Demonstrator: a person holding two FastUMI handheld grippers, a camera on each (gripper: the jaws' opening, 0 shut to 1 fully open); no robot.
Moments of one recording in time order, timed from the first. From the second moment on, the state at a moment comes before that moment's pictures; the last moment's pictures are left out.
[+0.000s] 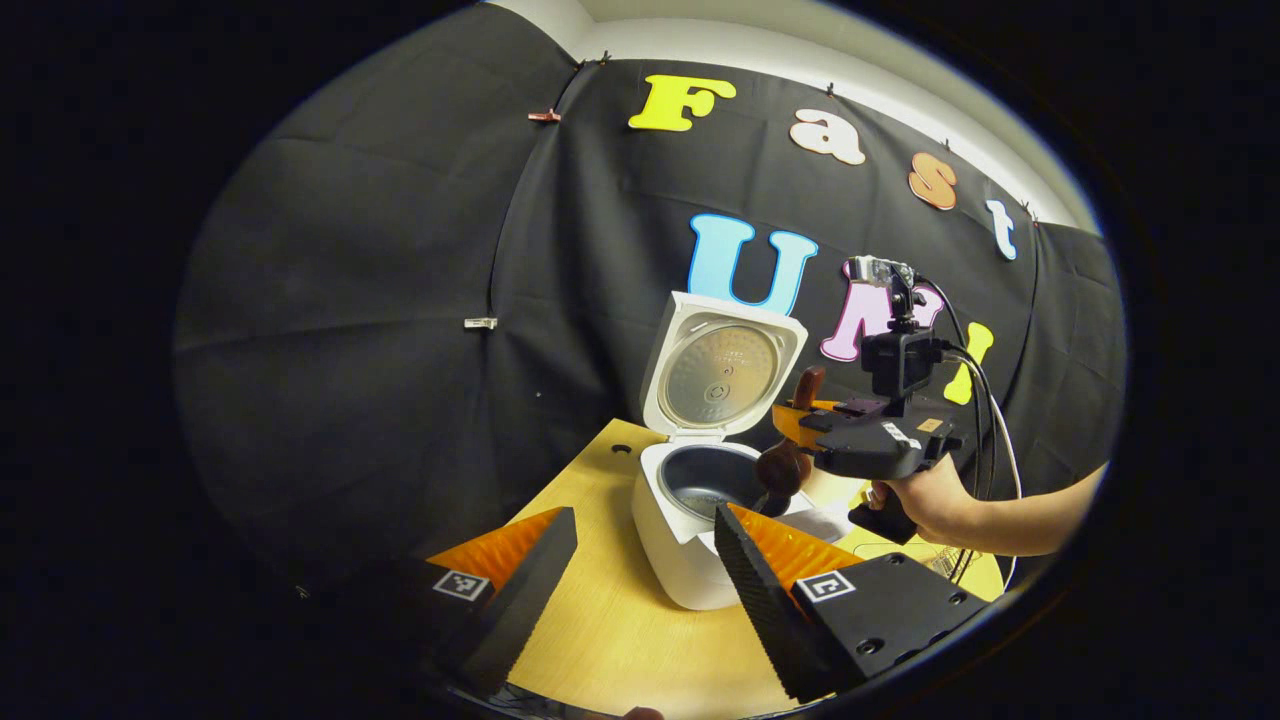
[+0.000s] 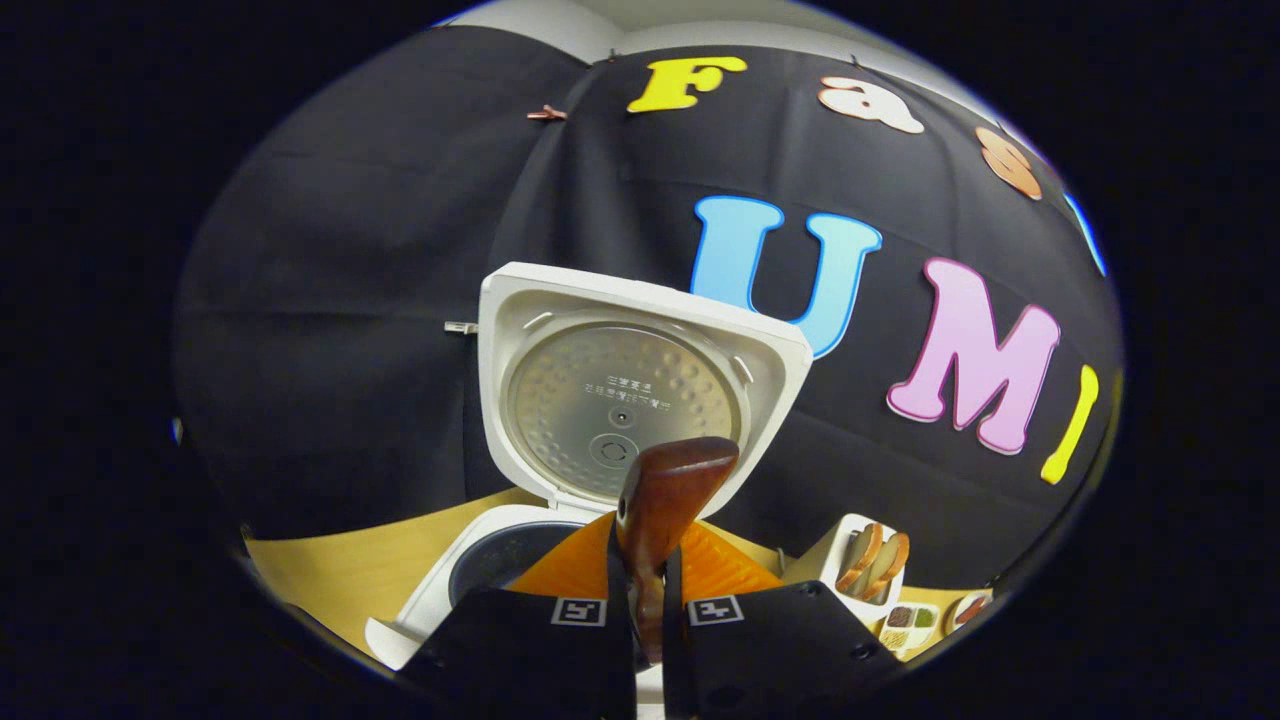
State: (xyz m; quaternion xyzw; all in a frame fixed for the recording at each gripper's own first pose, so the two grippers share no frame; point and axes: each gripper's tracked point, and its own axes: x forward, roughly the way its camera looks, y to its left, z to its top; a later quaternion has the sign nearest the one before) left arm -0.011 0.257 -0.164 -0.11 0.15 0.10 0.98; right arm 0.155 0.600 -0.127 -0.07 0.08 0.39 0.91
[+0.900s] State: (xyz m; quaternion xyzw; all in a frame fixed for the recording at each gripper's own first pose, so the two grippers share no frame) left arm -0.019 0.243 -0.158 -0.11 0.15 0.10 0.98; right arm 0.166 0.578 -0.092 0.22 0.23 0.36 0.88
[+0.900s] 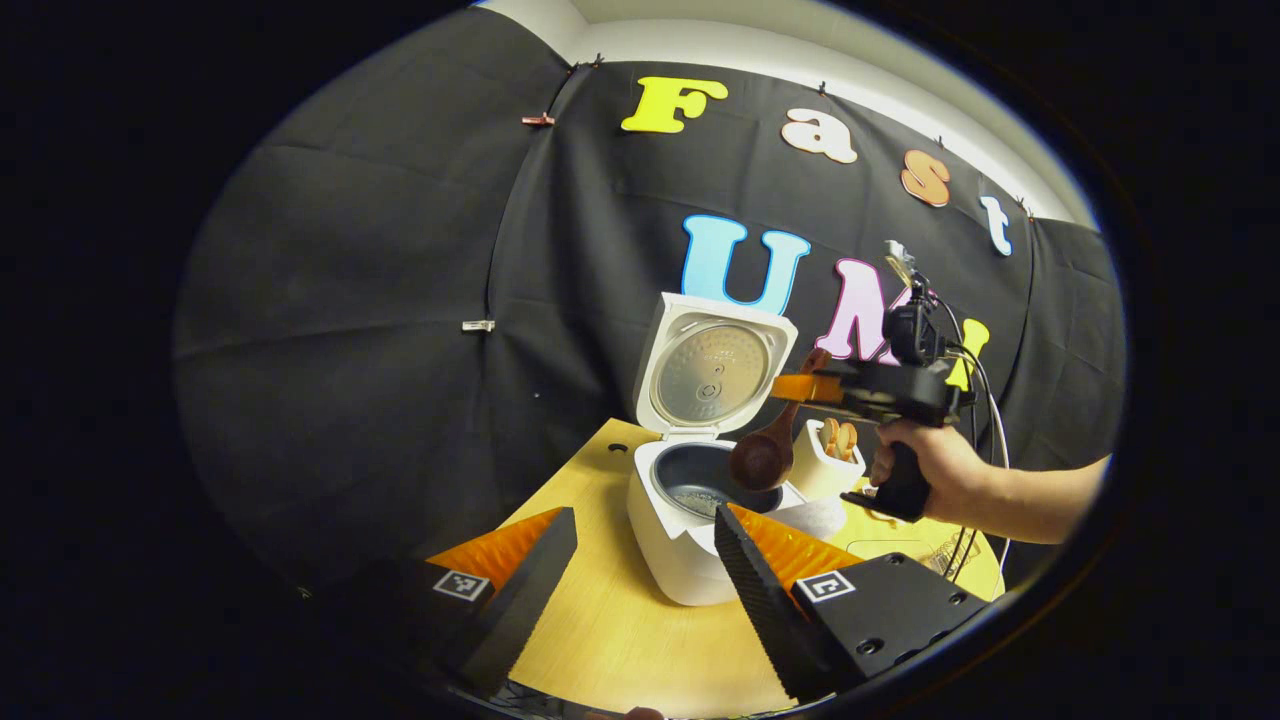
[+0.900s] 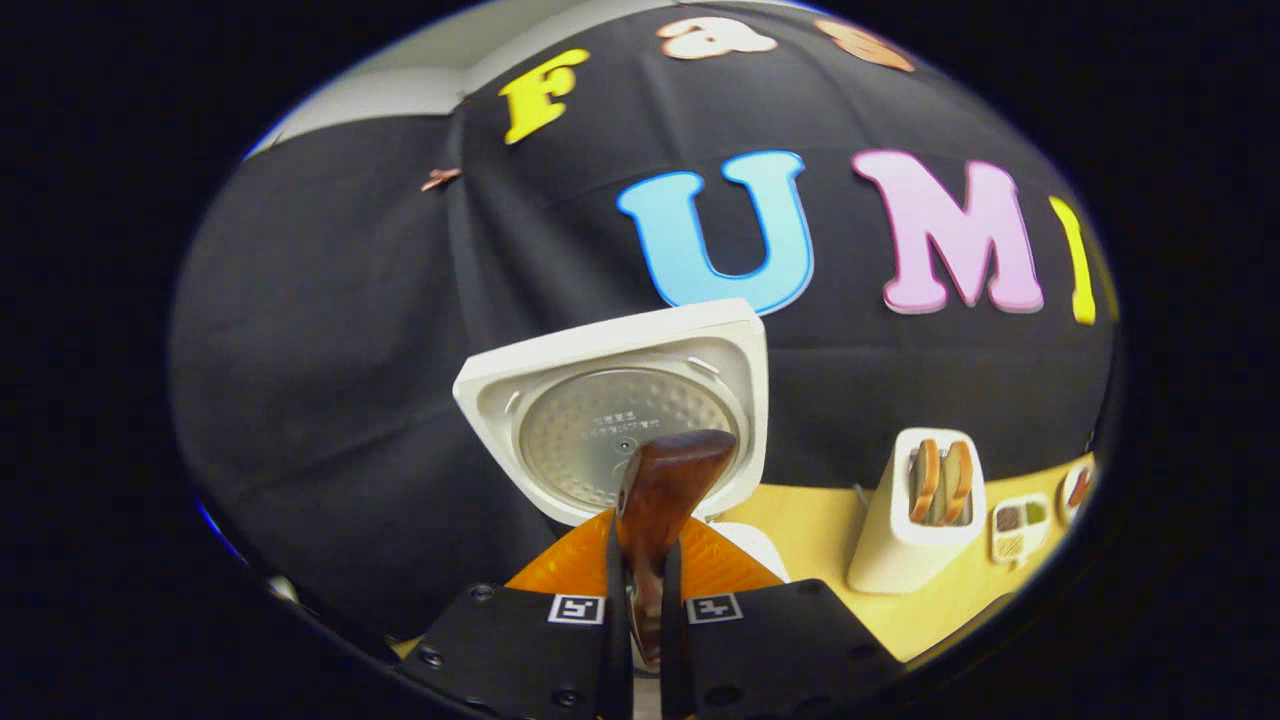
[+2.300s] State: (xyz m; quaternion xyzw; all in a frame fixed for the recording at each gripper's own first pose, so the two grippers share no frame) left arm 0.042 0.079 -0.115 -0.07 0.13 0.01 0.99; right arm 0.195 0.063 -0.167 0.31 0.21 0.10 0.92
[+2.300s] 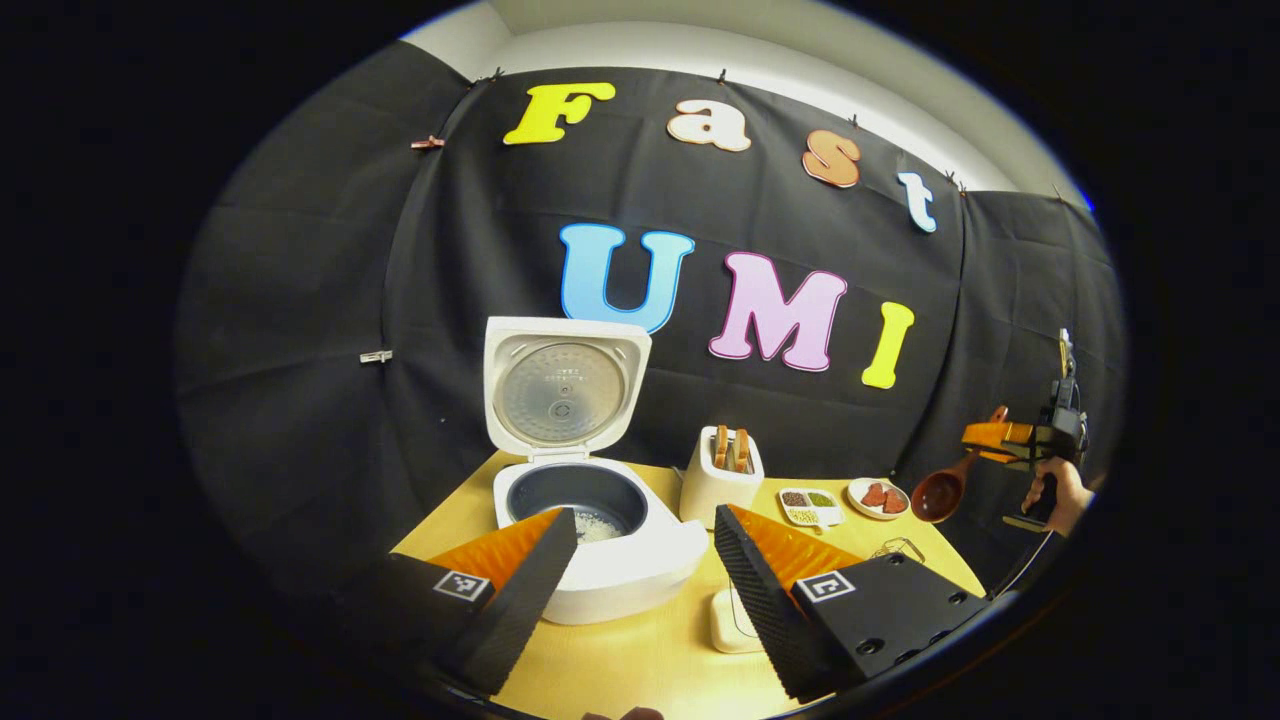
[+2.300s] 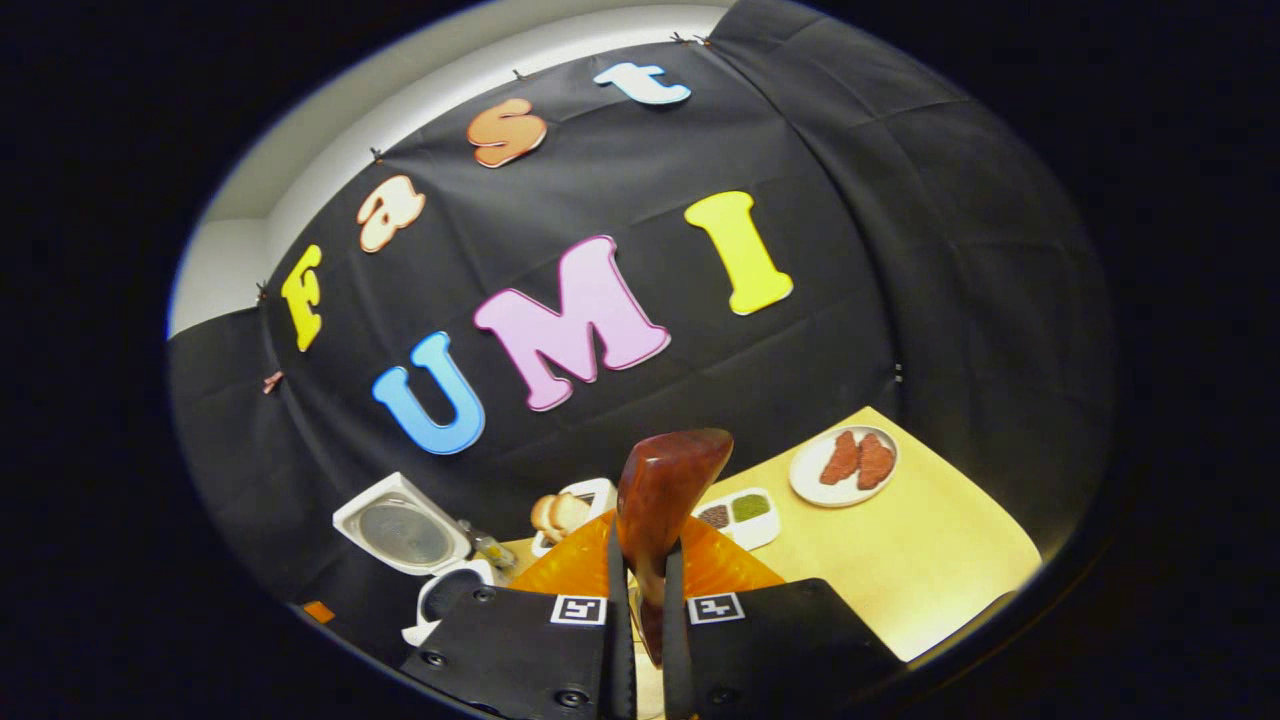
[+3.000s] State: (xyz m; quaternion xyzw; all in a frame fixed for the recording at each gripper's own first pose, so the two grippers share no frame) left arm 0.033 0.052 -0.103 -0.03 0.15 0.06 0.99; right arm 0.201 0.033 -0.336 0.26 0.31 0.07 0.91
